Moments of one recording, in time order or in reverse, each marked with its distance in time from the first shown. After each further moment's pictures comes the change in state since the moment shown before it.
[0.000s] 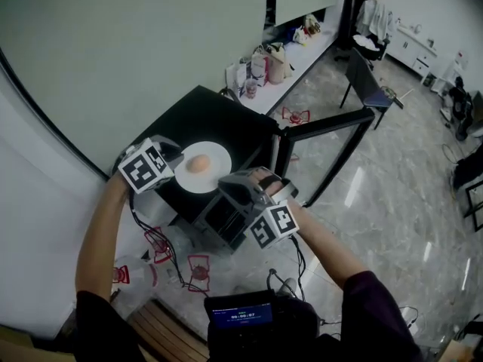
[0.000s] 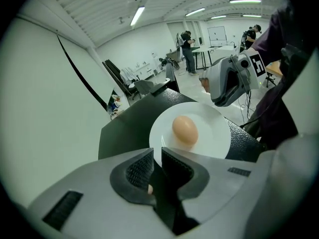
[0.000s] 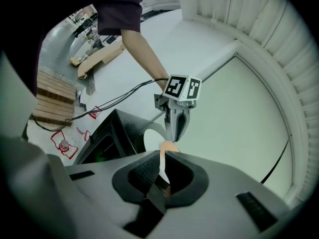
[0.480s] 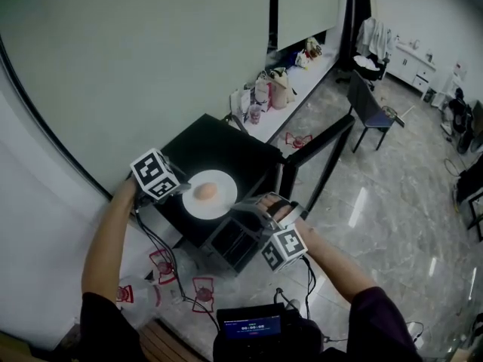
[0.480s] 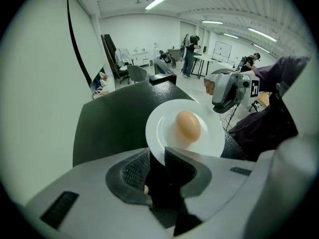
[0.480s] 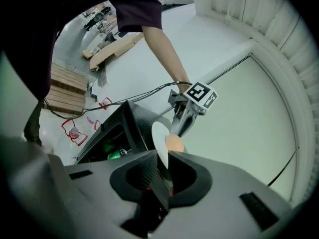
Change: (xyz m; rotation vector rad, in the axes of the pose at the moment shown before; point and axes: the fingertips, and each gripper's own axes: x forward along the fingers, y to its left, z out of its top) left arm 0.009 -0.003 -0.009 -0.170 0.079 -0.291; right arm -0.011 0.007 -0.010 -0.118 0.066 0.082
